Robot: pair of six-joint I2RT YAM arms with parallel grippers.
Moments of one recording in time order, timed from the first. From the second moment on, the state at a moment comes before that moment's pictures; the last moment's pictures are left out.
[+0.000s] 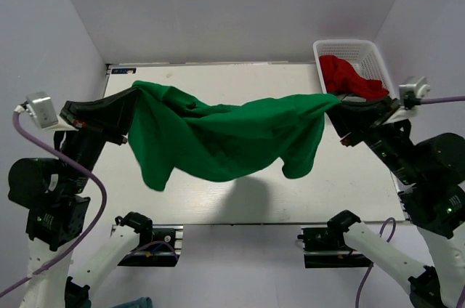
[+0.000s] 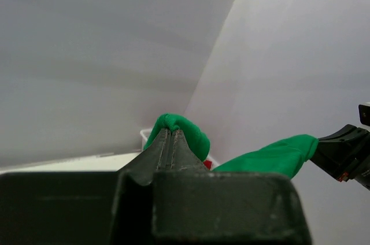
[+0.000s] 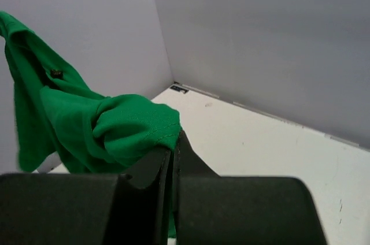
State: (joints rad) left arm -0.39 0.60 1.28 -0.19 0.10 -0.49; right arm 0.58 0.65 1.31 -0.42 -0.16 0.22
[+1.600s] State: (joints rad) left arm -0.32 1.80 1.27 -0.31 -0.07 -0.52; right arm 0.46 1.42 0.85 -0.36 0.11 0.45
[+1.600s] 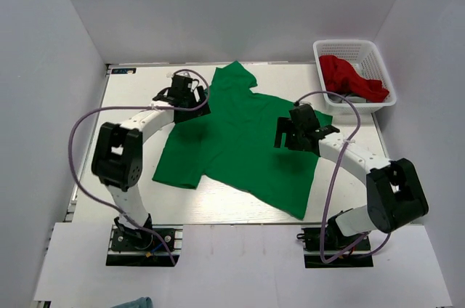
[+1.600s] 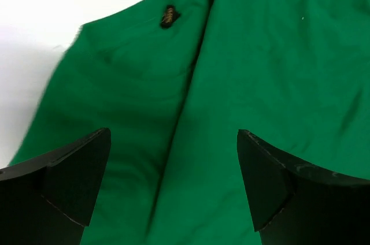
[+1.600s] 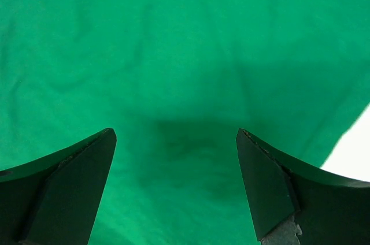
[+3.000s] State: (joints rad) left arm -0.16 2.18 1.62 -0.37 -0.27 -0.70; right arm 0.34 1.84 1.14 -0.28 0.06 0.40
